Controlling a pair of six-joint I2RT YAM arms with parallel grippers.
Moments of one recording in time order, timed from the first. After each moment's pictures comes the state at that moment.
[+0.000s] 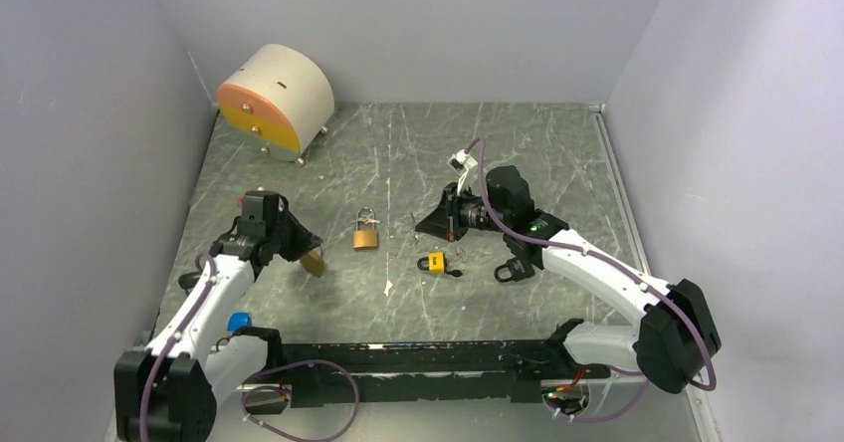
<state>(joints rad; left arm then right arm) -0.12 1.02 0.63 -0.47 0.16 -0.90 0.64 1.20 0.79 0.05 -0.55 0.45</state>
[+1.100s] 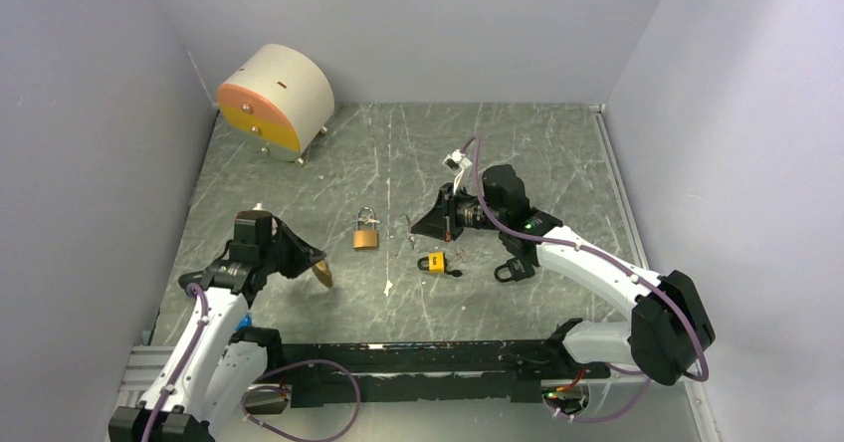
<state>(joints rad) -0.12 0.73 0.51 -0.58 0.23 -0.93 0.64 1.25 0.79 0.11 -0.61 0.48</state>
